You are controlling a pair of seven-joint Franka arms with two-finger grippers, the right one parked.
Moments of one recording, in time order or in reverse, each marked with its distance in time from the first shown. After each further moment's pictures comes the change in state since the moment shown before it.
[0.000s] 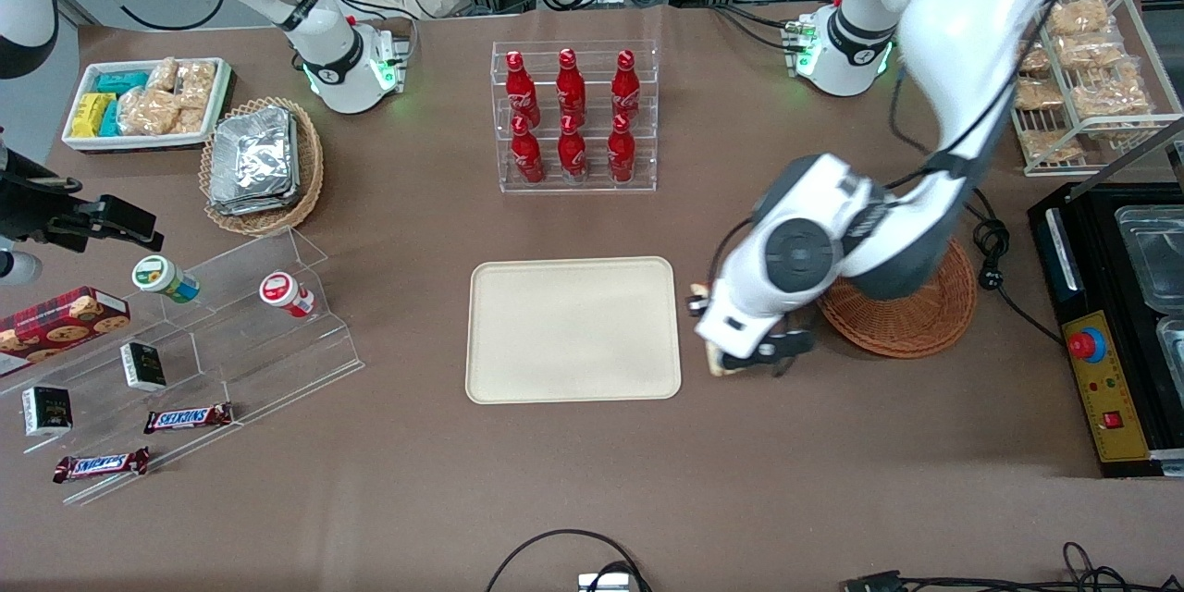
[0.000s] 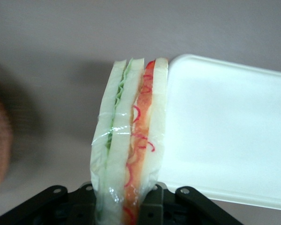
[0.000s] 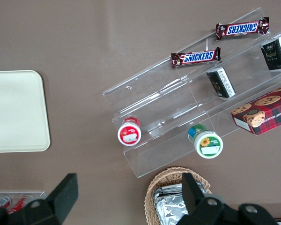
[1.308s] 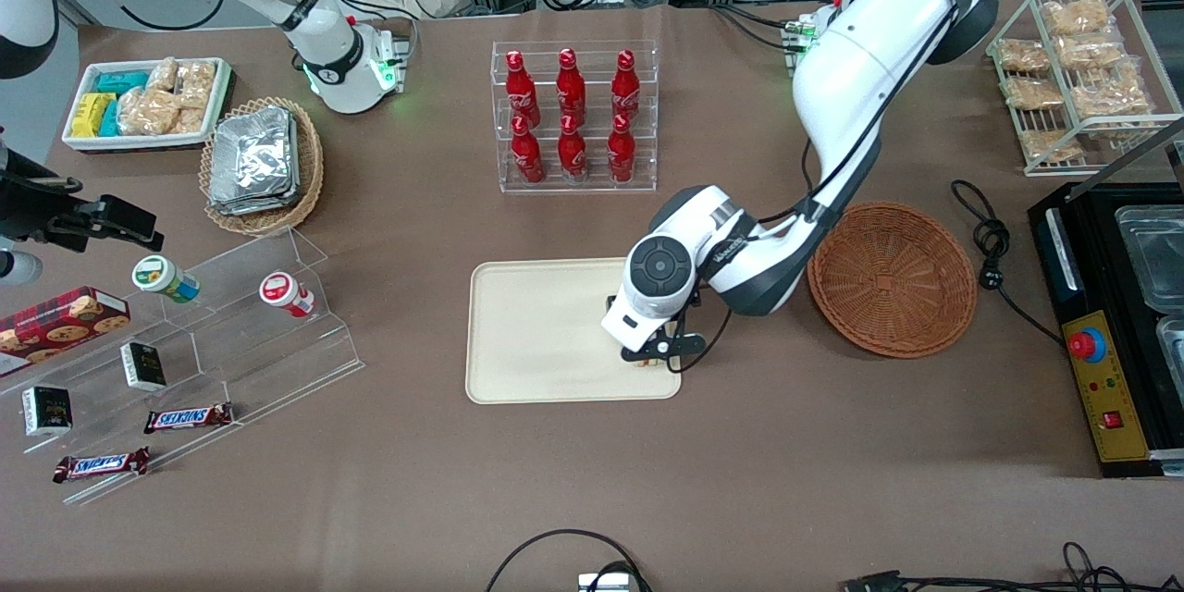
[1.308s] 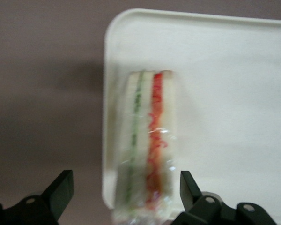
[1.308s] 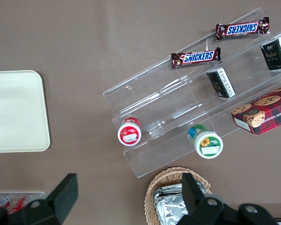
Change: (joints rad) arm -0.221 0.121 0.143 0.121 0.026 -0.032 -0.020
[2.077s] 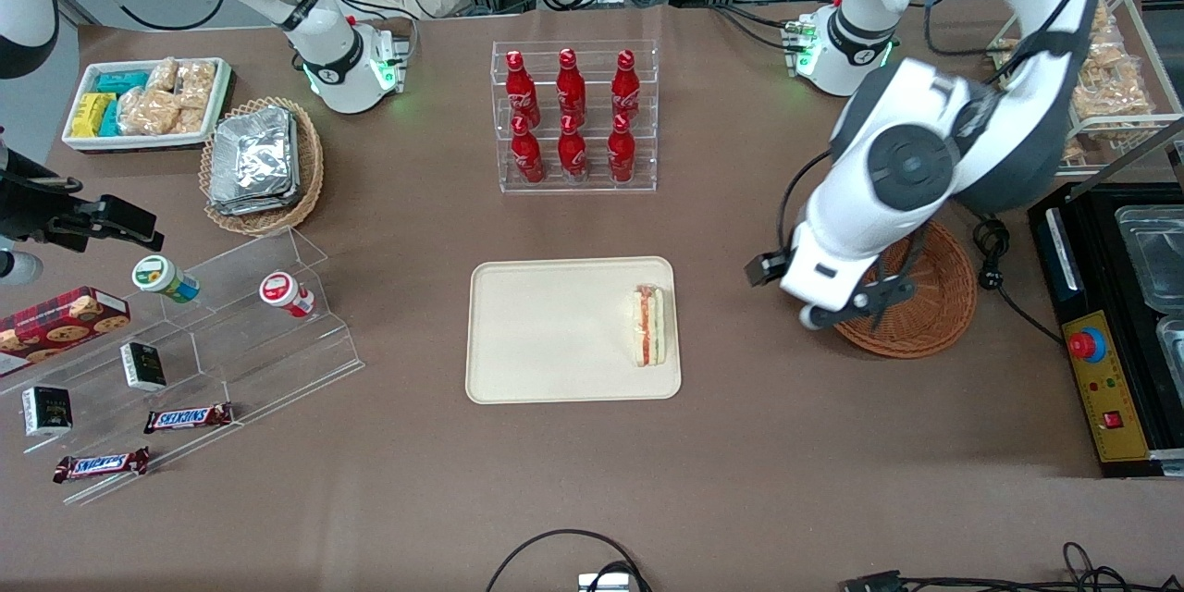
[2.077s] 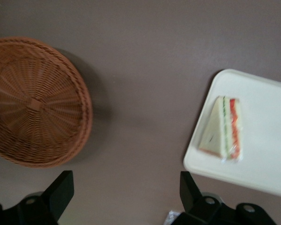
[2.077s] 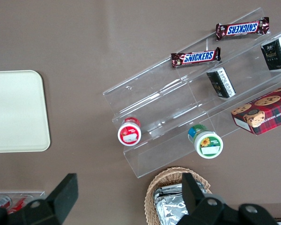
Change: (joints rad) arm 0.341 -0.573 0.010 -0.345 -0.252 -0.090 0.234
